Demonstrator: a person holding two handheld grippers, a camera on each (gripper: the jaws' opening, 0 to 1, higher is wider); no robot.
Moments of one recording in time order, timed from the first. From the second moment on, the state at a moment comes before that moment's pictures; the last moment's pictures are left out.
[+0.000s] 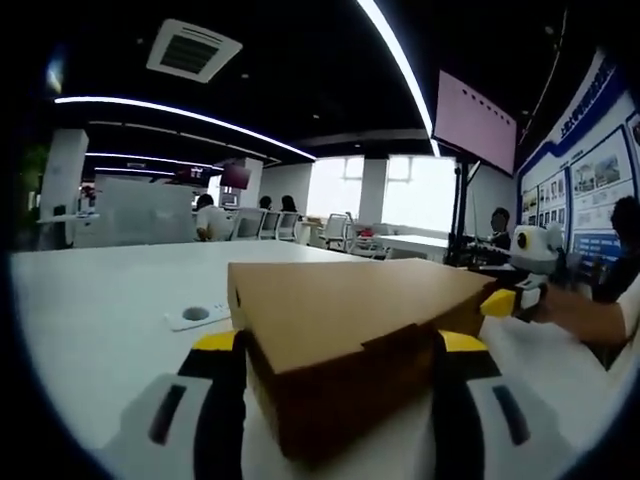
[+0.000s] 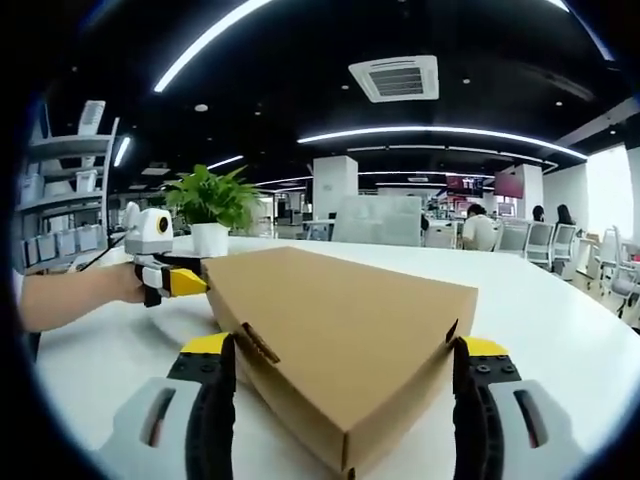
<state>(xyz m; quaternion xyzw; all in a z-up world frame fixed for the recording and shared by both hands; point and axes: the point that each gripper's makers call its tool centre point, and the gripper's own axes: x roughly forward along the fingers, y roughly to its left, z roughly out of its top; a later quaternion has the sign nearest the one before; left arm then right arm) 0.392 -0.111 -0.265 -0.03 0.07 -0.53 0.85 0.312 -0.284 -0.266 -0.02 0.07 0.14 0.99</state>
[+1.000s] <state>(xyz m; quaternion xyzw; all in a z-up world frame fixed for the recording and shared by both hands) 0.360 -0.104 -0.266 -0.03 0.06 -0.51 0.86 0.301 -0.281 -0.267 -0.02 0.07 0.18 0.98</state>
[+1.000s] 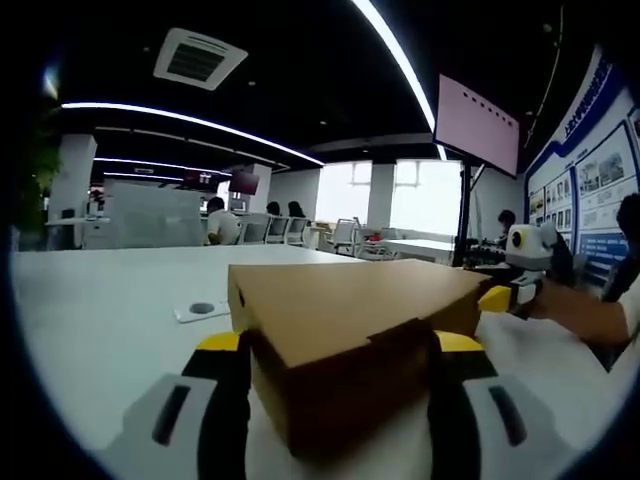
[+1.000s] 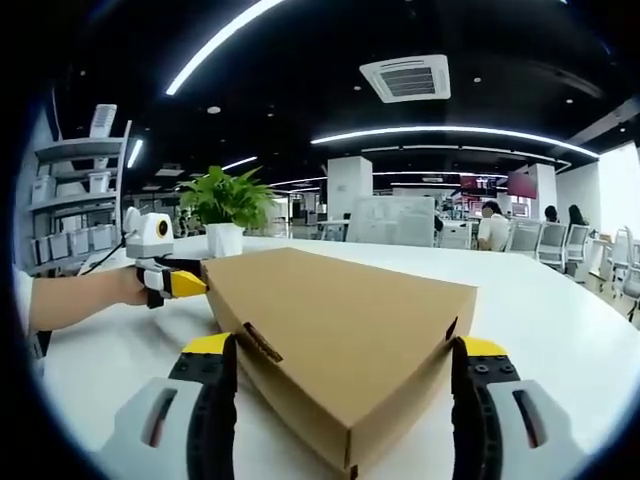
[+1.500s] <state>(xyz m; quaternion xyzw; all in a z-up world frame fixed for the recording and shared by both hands) 0.342 -0.107 -0.267 -0.01 0.07 -0.50 0.86 0.297 -0.280 -0.267 -0.02 0.07 0.19 0.98</state>
